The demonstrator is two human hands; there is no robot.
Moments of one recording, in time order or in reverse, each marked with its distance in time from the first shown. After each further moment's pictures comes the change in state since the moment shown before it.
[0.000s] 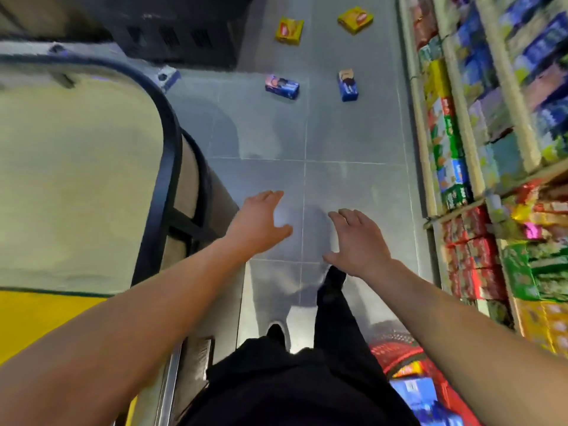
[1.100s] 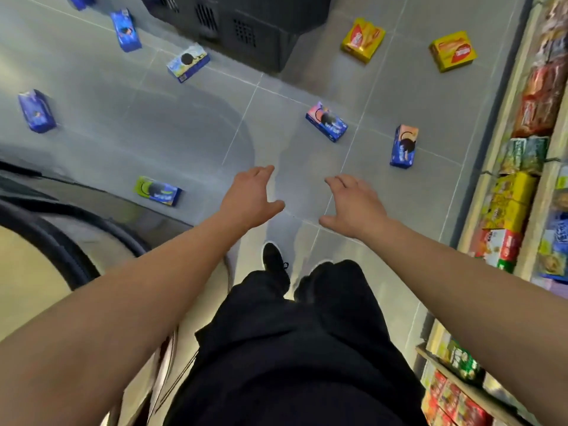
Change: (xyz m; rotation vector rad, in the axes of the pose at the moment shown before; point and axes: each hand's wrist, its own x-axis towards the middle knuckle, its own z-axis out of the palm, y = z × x) left_hand 0.515 -0.150 -0.190 -0.186 0.043 -0.376; right_hand 0.614 -0.008 -0.251 -0.154 -0.205 -0.251
